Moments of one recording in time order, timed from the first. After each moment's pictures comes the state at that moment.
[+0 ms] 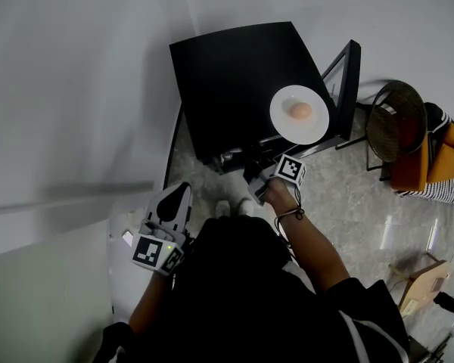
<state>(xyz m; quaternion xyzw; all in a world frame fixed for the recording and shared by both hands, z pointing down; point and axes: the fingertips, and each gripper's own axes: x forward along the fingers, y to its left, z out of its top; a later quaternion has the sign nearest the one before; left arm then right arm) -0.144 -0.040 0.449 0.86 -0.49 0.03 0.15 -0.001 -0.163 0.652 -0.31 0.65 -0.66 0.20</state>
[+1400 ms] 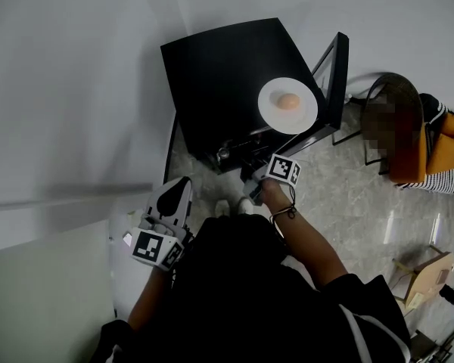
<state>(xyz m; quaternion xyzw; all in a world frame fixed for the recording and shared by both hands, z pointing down) -0.124 -0.036 0.438 0.87 -0.47 0.04 0.14 -0.002 -0.139 0.650 -0.33 0.69 -0.63 0.15</state>
